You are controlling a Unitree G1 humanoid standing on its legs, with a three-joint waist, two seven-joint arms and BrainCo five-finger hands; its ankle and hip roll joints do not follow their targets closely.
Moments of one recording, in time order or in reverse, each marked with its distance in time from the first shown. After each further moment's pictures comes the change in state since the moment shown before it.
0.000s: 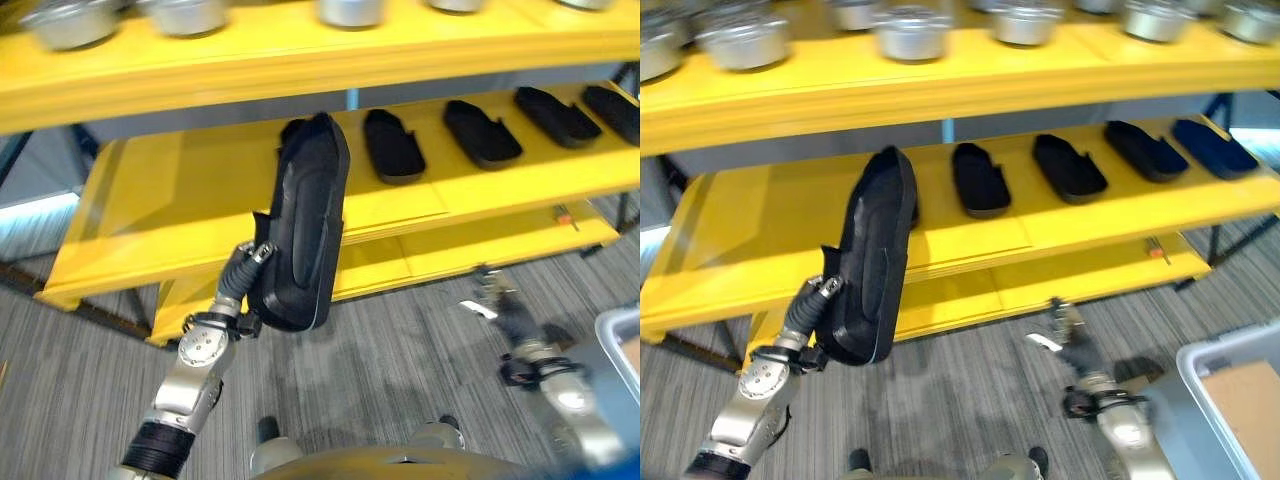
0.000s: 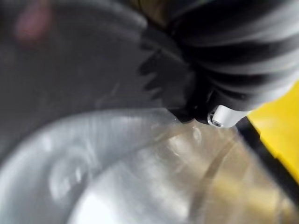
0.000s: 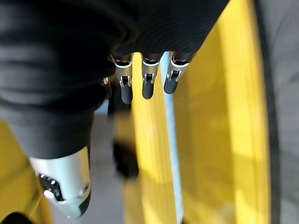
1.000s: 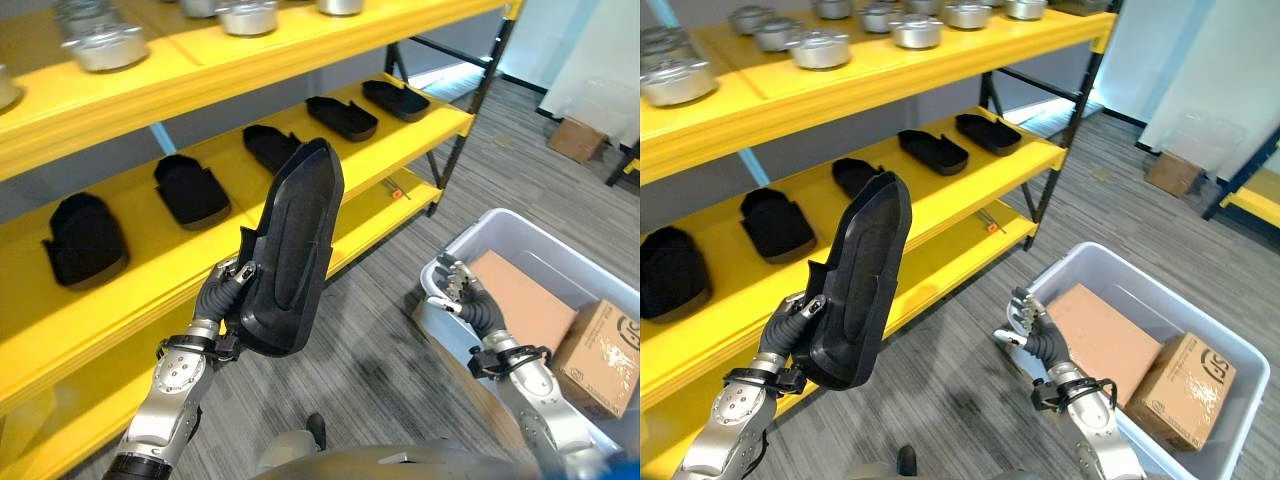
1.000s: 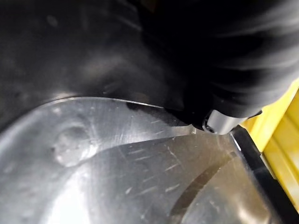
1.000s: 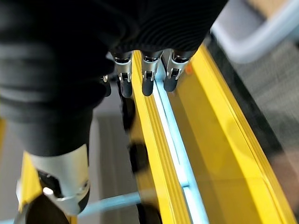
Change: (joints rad) left arm 0.118 -0.069 0.055 0.004 0.025 0.005 -0.014; right arm -0.075 -0.010 0.042 0.027 -0.031 0.009 0.011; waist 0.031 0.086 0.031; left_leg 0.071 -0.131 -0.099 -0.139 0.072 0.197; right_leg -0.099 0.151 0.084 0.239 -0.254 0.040
